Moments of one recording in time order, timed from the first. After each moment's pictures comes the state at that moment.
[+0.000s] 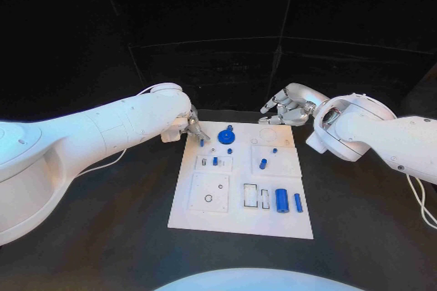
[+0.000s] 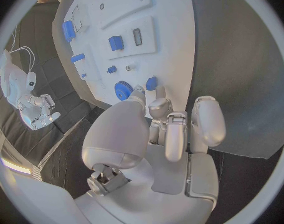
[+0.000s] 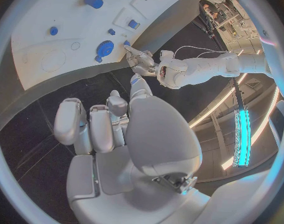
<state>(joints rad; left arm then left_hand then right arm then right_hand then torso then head) 1.35 -0.35 -0.15 0.84 -0.99 0.27 -0.56 1.24 0.03 -0.07 0.27 0.06 0.94 0.07 0.51 0.39 1.27 0.00 1.17 0.95 1.47 -0.06 1.57 1.31 0.08 1.39 0.05 1.32 1.21 1.31 -0.83 -0.02 1.56 -1.11 -0.30 -0.19 1.44 -0.03 -0.16 0.26 0.30 0.92 0.16 0.12 0.07 1.27 0.07 1.07 1.07 1.47 0.00 1.35 1.22 0.06 1.31 0.11 1.39 1.19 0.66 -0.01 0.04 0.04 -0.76</state>
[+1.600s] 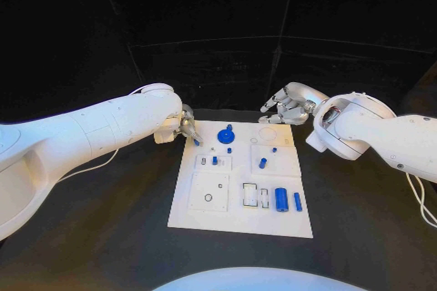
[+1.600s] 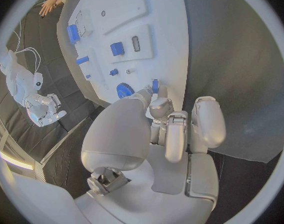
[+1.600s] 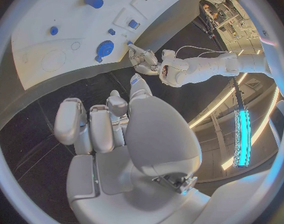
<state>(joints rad) 1.35 -0.42 -0.15 0.91 -0.98 0.27 -0.52 1.37 0.01 0.30 0.18 0.05 0.94 0.07 0.53 0.38 1.28 -0.01 1.15 0.93 1.46 -0.07 1.57 1.31 0.08 1.40 0.04 1.32 1.23 1.31 -0.84 -0.02 1.55 -1.11 -0.29 -0.19 1.45 -0.03 -0.17 0.26 0.31 0.92 0.16 0.12 0.07 1.27 0.07 1.07 1.07 1.47 0.00 1.35 1.22 0.08 1.31 0.11 1.39 1.19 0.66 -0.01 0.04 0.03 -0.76</state>
